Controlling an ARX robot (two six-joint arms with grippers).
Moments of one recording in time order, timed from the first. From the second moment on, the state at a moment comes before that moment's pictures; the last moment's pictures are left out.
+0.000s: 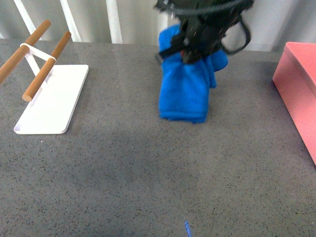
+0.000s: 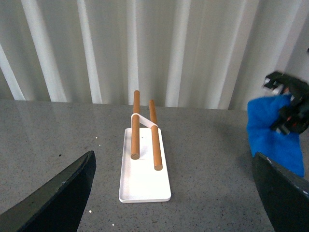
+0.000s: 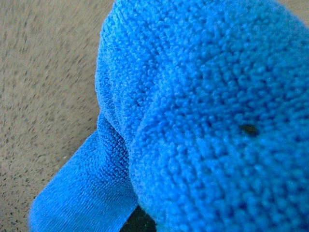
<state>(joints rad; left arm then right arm) 0.00 0.00 0.02 0.00 0.00 -0.01 0.38 2.29 1.74 -0.35 0.04 -0.23</state>
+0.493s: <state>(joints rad) 0.00 0.00 0.02 0.00 0.00 0.00 0.24 1.99 1.74 -0.43 0.14 -0.20</state>
